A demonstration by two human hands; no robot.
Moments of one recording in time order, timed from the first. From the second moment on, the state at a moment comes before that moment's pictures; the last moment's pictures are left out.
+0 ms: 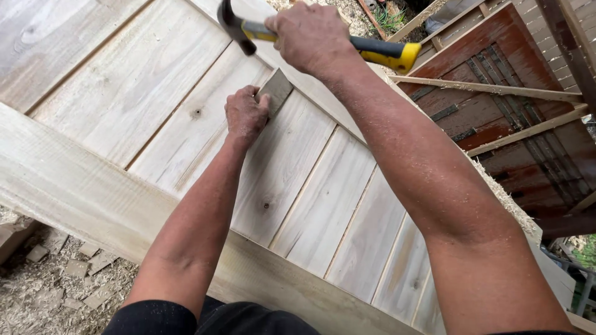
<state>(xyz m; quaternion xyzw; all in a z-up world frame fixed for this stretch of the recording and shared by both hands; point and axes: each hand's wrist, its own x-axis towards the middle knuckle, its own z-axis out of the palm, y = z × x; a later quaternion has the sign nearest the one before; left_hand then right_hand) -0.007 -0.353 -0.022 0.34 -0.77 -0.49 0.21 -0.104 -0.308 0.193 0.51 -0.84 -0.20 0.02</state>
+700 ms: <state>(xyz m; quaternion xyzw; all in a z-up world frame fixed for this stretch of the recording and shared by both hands) 0.219 -0.387 0.007 0.37 -0.81 -0.45 -0.07 0.049 -0.251 0.251 0.67 -0.69 0.26 0.08</state>
